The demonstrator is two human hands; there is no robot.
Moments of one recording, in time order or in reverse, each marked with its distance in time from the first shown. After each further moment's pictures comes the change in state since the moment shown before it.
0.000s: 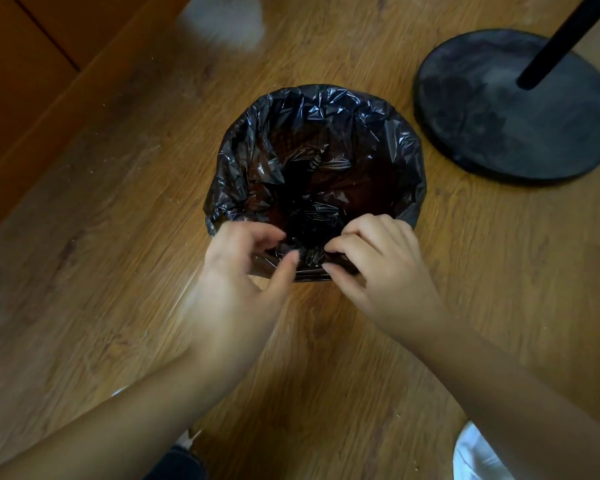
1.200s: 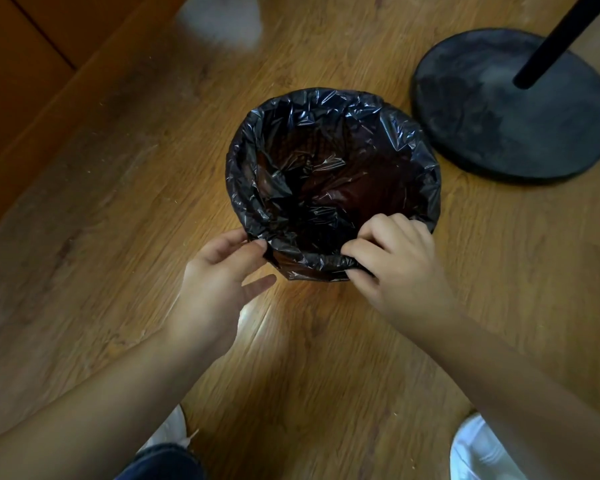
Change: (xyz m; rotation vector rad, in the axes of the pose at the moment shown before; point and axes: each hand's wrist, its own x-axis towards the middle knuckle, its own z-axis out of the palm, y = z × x) left_hand 0.013 -0.031 -0.001 -0.845 -0.143 -0.662; right_hand -0.007 0.012 -0.007 -0.112 -0.027 0.007
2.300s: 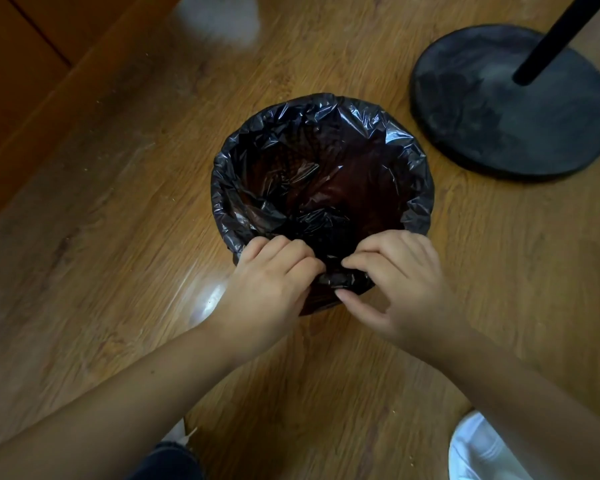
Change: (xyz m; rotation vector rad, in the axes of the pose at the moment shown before) left_hand -0.005 -0.008 0.023 1.459 -0.327 1.025; right_hand -0.018 0.001 -0.004 0.109 0.048 -0.088
